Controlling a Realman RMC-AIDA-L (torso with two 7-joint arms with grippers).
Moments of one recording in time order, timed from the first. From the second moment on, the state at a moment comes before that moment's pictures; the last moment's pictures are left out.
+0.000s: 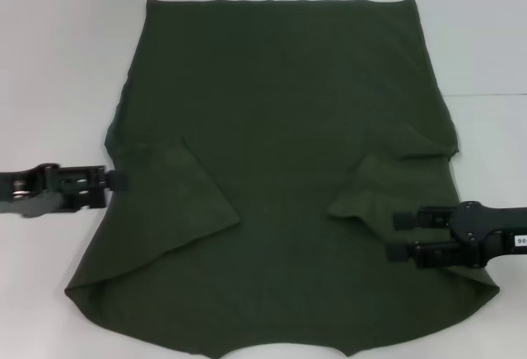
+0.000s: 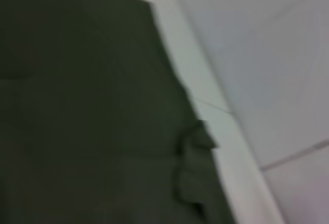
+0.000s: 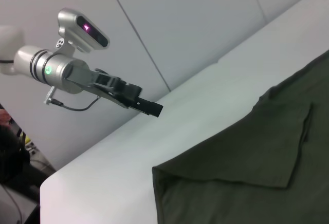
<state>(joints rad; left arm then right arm) -0.65 -1.95 0.29 0.76 2.38 1.78 -2.30 0.59 1.93 -0.72 -0.54 -2.00 -1.69 1.63</state>
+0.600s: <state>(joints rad) -0.64 -1.94 0.22 0.76 2.68 1.65 -2.38 0.63 1.94 -0.72 -0.53 -2.06 -1.67 1.66</state>
